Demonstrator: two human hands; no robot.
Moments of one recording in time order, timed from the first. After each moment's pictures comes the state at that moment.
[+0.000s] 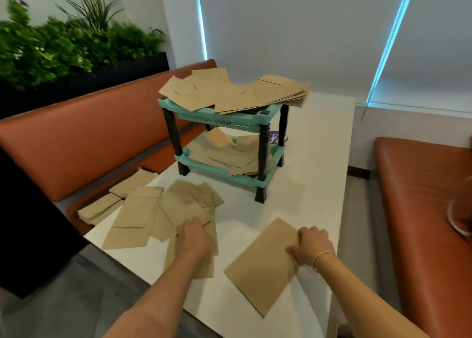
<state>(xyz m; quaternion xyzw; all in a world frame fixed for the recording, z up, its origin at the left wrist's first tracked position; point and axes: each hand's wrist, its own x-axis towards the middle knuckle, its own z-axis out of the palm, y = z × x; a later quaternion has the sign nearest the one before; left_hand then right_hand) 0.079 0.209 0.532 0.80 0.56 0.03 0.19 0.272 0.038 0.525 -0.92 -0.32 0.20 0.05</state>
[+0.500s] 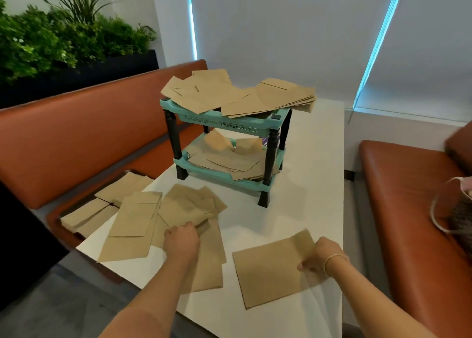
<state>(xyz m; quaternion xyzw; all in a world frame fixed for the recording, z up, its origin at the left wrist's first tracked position) 0.061 0.255 0.521 0.86 0.50 -0.04 0.01 0.263 0.040 0.532 -0.95 -0.15 0.28 0.07</state>
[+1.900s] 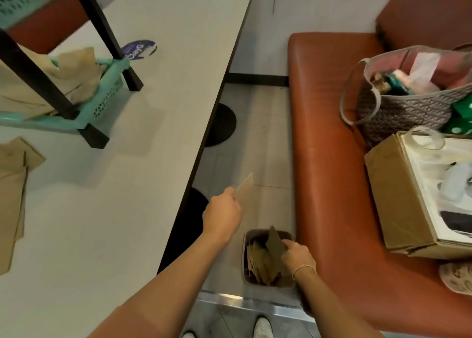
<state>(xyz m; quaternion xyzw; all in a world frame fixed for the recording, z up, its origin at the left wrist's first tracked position) 0.323 -0.061 0.440 0.89 0.36 -0.01 0.27 0.370 -0.230 0.344 -0.90 -0.07 0.40 0.14</state>
